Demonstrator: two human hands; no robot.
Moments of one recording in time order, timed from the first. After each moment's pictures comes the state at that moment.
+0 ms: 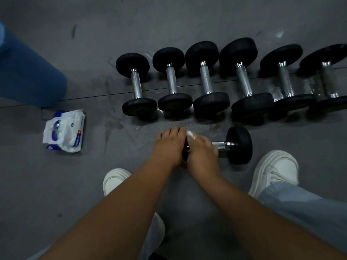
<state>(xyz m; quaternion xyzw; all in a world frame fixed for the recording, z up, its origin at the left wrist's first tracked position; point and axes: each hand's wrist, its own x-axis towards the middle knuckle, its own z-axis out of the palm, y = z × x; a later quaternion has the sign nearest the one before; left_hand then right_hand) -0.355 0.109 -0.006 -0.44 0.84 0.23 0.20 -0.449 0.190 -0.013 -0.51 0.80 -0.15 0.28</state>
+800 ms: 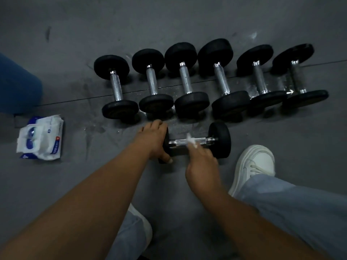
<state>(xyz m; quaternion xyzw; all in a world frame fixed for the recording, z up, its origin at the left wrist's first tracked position) -0.367 0.080 0.014 -0.40 0.84 0.24 0.27 -0.477 0.235 0.002 -0.50 0.82 -0.11 0.26</state>
